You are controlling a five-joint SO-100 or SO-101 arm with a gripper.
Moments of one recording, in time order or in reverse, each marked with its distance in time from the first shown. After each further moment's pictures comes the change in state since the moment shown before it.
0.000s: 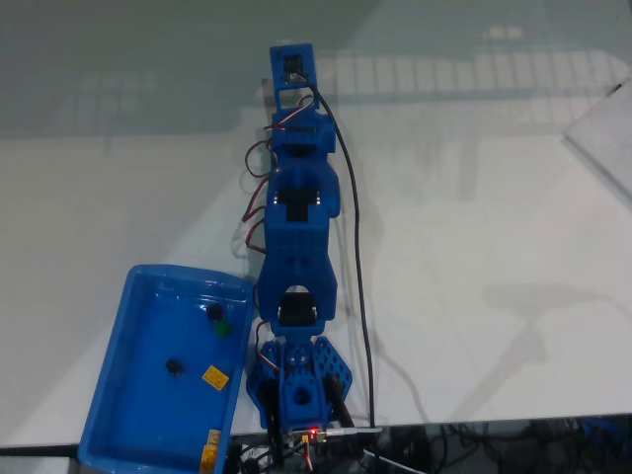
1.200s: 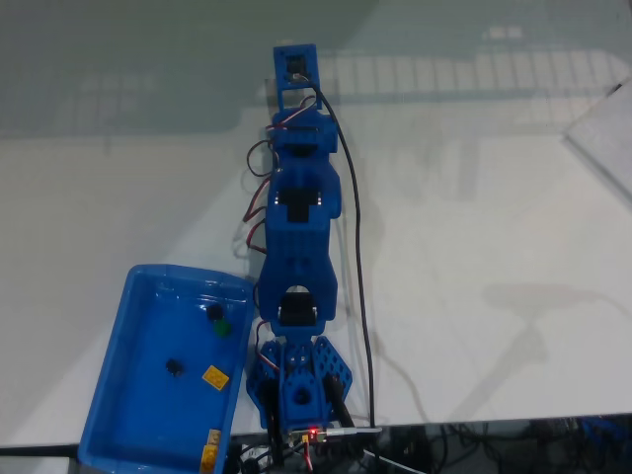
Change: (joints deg) arm 0.2 0.5 0.0 0.7 0.4
